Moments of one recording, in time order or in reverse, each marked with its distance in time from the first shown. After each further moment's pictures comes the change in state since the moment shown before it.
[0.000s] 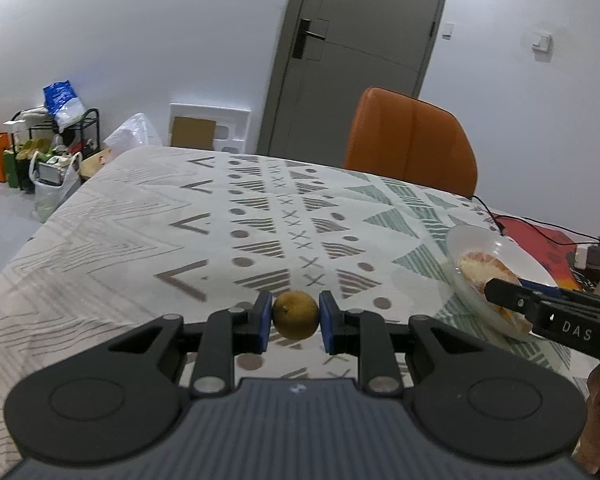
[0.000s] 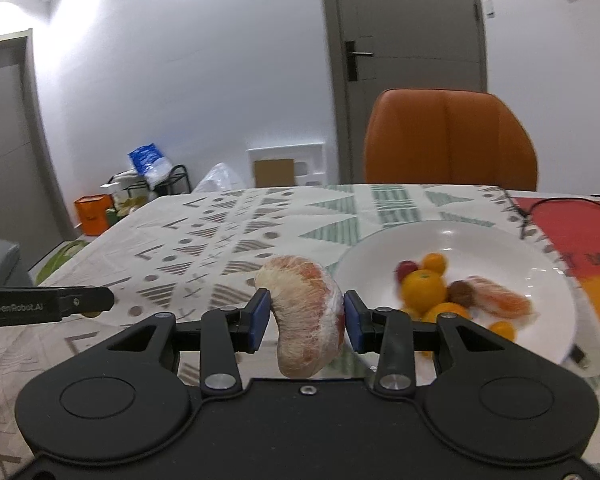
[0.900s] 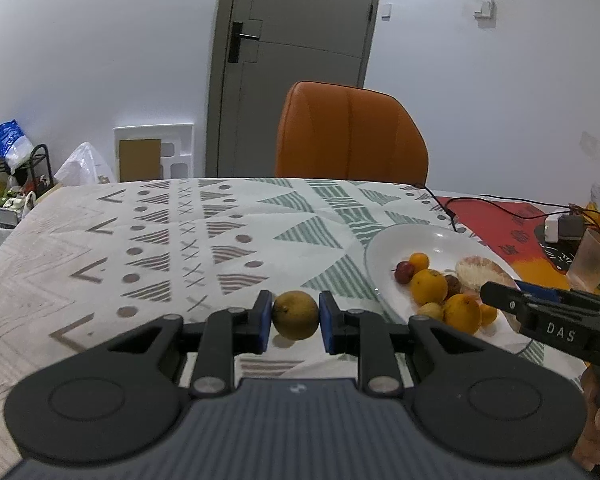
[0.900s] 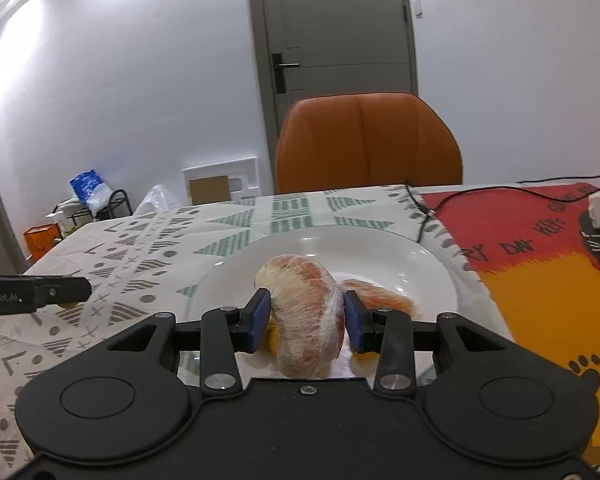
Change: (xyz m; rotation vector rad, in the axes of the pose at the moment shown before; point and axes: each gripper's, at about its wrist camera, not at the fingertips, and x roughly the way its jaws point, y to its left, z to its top) left arm 0.035 -0.081 0.018 0.144 0.000 -0.083; right arm -0.009 -0.075 -0.004 0.088 -0.035 -0.159
